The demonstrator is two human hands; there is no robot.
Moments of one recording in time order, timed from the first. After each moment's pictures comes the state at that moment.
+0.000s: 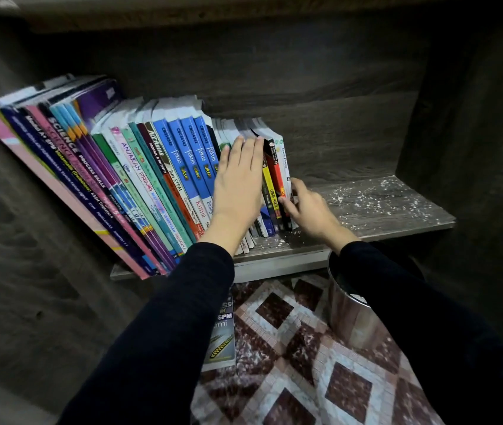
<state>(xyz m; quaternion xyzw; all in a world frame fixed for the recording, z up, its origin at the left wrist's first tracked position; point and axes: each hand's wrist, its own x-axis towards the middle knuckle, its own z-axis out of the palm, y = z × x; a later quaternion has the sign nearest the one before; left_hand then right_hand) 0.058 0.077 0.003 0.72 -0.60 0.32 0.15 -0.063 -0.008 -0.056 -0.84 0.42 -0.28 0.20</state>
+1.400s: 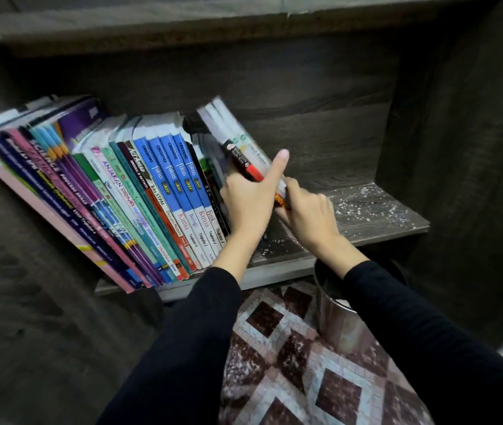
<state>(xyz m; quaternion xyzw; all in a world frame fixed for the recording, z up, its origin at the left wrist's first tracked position) -0.007 0.087 0.025 0.65 -0.39 -0.10 0.65 -0.092 0.026 -0.024 -0.84 0.39 -0.37 -0.07</state>
